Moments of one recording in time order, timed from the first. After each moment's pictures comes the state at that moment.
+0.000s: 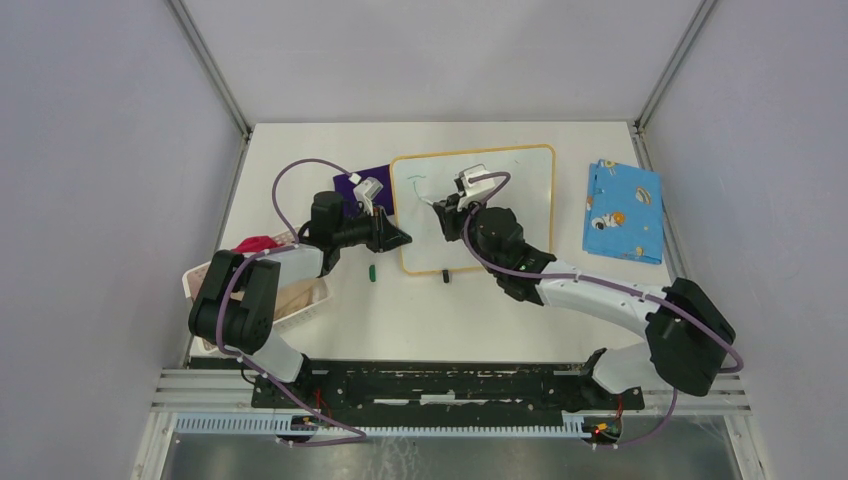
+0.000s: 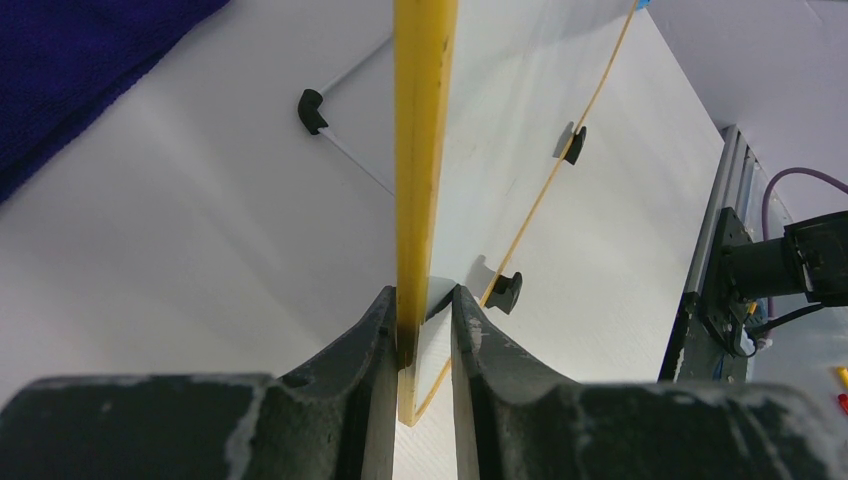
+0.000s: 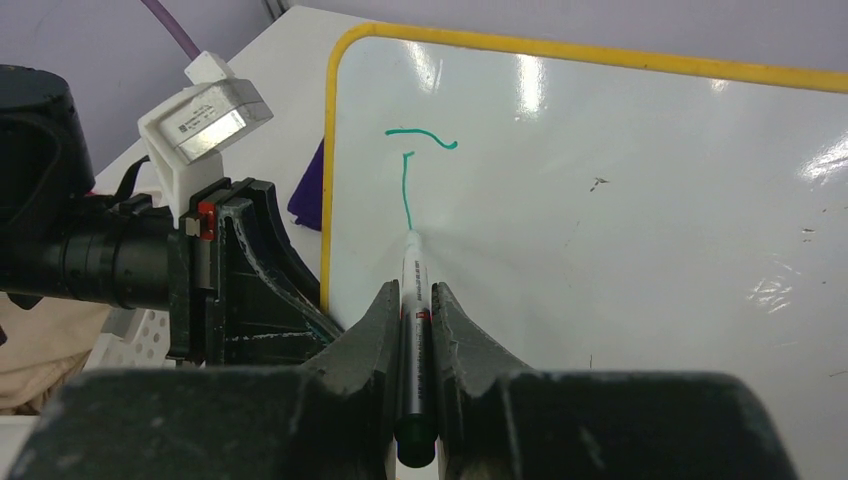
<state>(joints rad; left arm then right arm) -0.25 1.59 0.66 0.47 0.79 -0.27 0.87 1.40 0.84 0.48 0.35 0.17</state>
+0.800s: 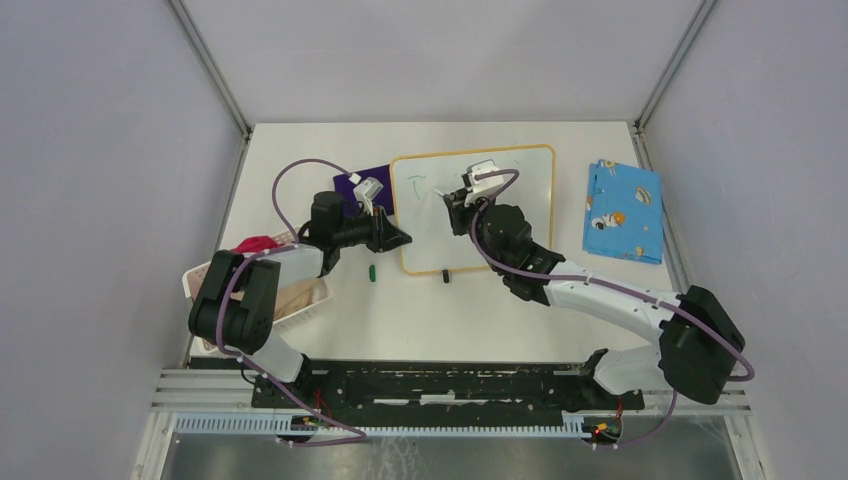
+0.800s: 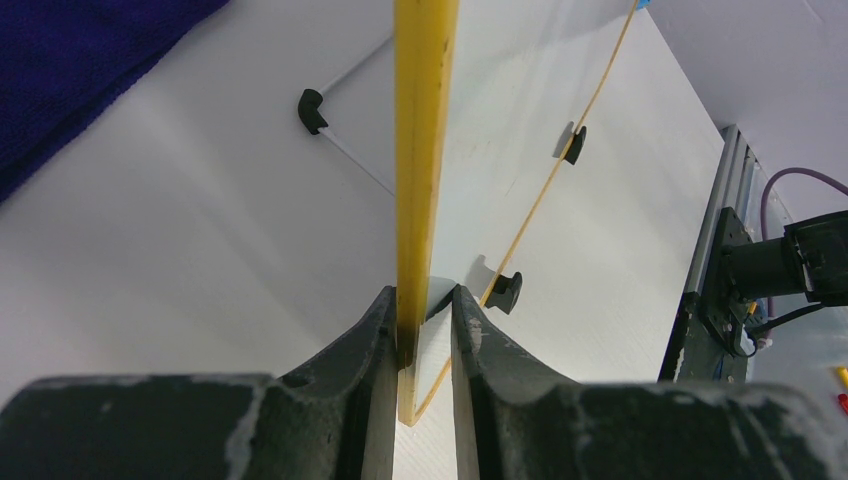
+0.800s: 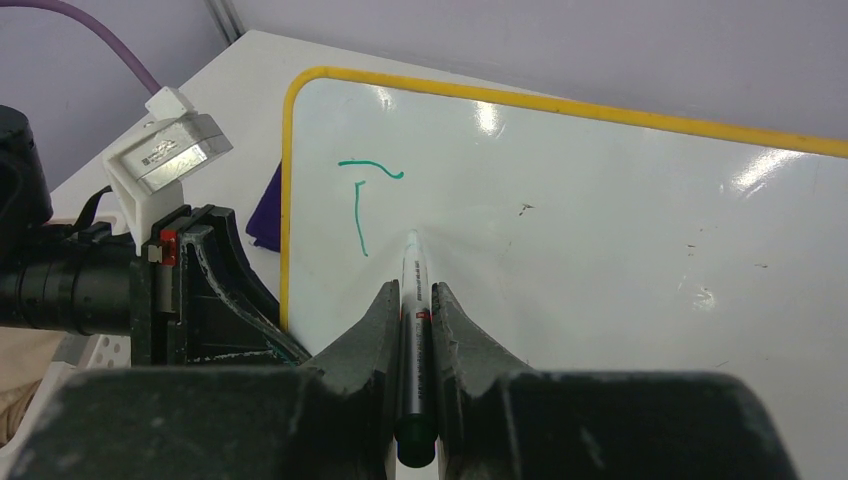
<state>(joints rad) -0.25 1.59 0.66 0.47 0.79 -0.27 0.87 1.33 0.84 0.43 0.42 0.11</state>
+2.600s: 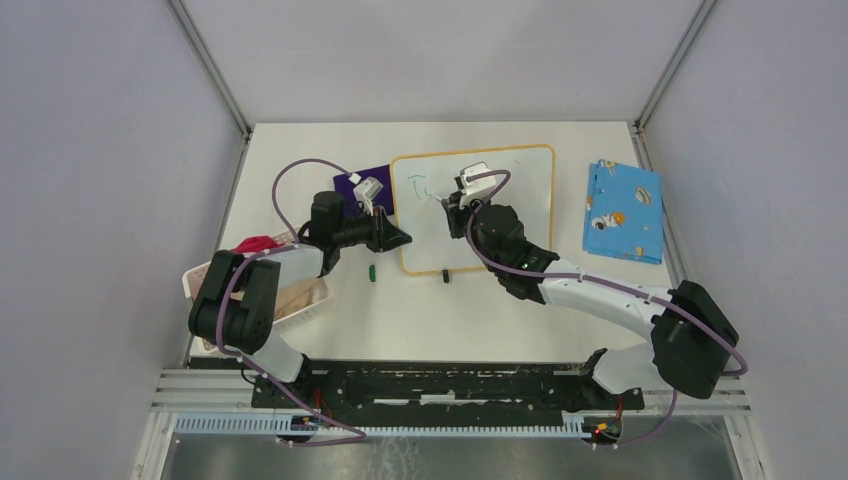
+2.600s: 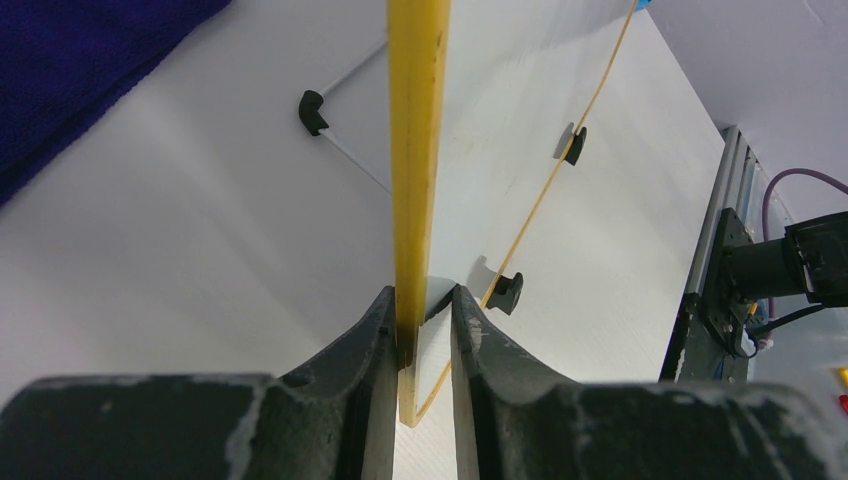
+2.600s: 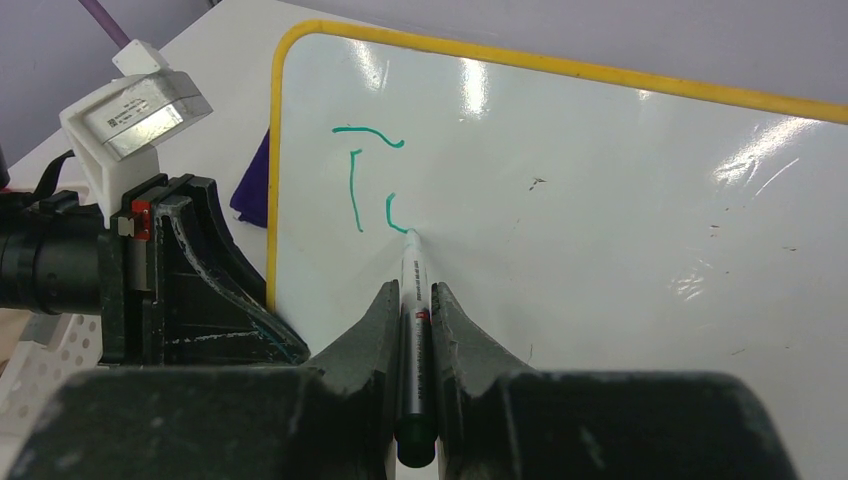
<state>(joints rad) -0.25 1.59 0.66 0.47 0.79 -0.27 0.87 1.38 0.86 0.40 0.42 0.10</state>
